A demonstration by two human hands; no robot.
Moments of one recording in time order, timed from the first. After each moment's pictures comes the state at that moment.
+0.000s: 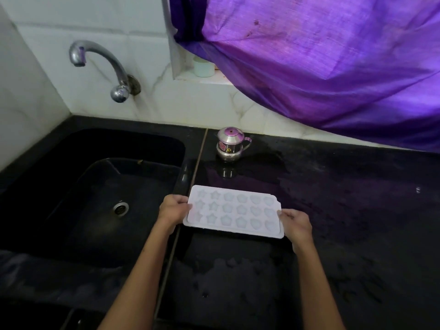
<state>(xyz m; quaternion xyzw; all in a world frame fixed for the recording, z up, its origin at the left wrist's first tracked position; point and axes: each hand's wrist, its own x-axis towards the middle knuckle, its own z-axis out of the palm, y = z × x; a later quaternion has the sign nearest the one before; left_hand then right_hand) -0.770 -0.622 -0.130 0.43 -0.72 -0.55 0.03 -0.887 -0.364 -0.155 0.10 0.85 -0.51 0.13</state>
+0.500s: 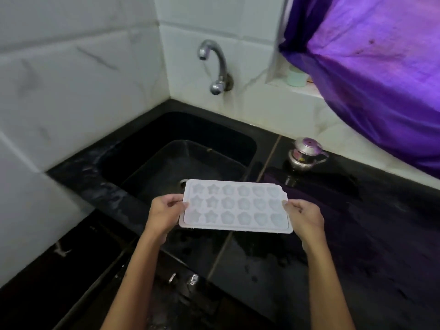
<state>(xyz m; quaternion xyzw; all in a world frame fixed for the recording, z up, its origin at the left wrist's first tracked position) -0.595 -0.646 -0.093 0.49 -0.60 -0.59 0.23 -0.820 -0.463 -0.102 -0.11 0.84 -0.50 0.17</state>
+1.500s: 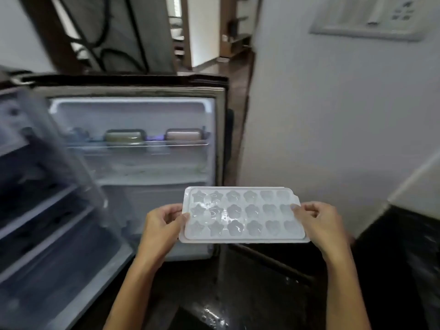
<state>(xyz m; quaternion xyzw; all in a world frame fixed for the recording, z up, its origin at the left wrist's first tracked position) -0.147 -0.420 -0.037 0.75 -0.16 -0.22 0.61 -0.336 -0.649 -0.036 -0.72 0.49 -0.26 0.41</state>
